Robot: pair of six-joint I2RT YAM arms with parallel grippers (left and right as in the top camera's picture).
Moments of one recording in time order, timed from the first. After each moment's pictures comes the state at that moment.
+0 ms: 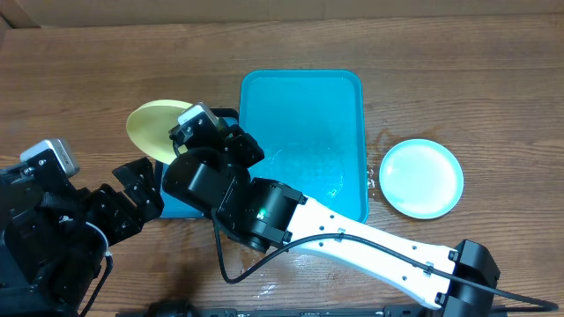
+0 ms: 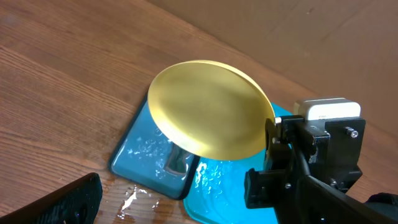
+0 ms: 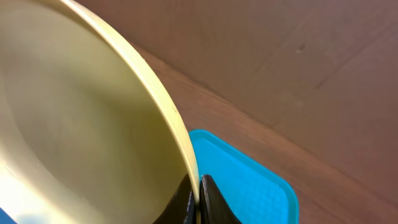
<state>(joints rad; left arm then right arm) 0.10 0.94 1.74 -1.44 0.06 -0.44 1.16 1.83 1.70 -0.53 0.86 0.11</state>
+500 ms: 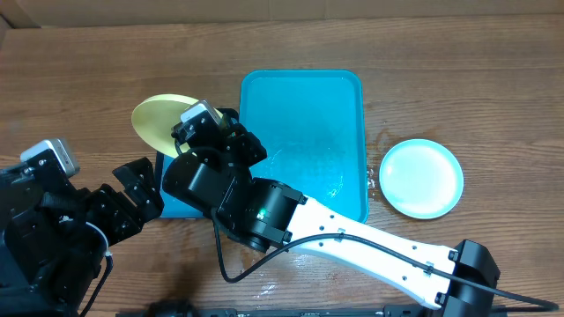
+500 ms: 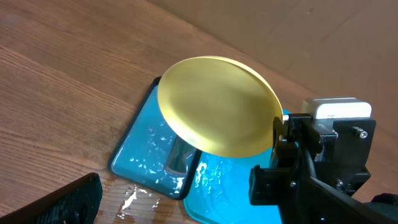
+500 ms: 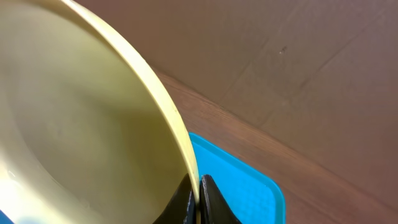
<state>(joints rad) 0.10 0.94 1.74 -1.44 0.06 -0.44 1.16 1.83 1.70 -0.53 0.92 0.11</state>
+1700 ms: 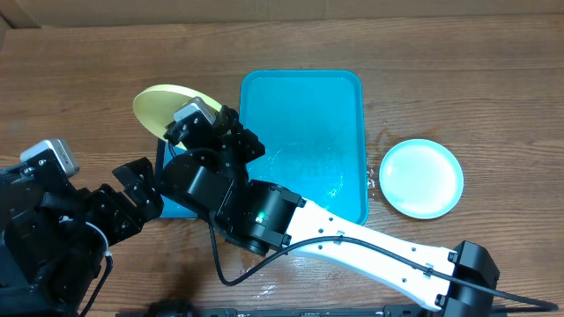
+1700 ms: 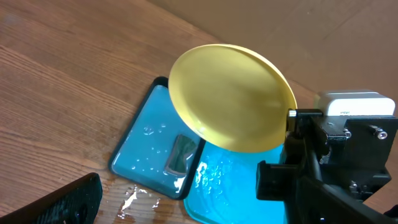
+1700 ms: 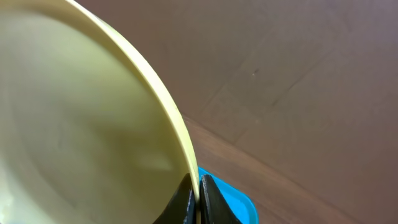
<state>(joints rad) 0.10 0.94 1.74 -1.44 0.06 -0.44 1.17 1.83 1.70 -0.44 1.02 -0.01</state>
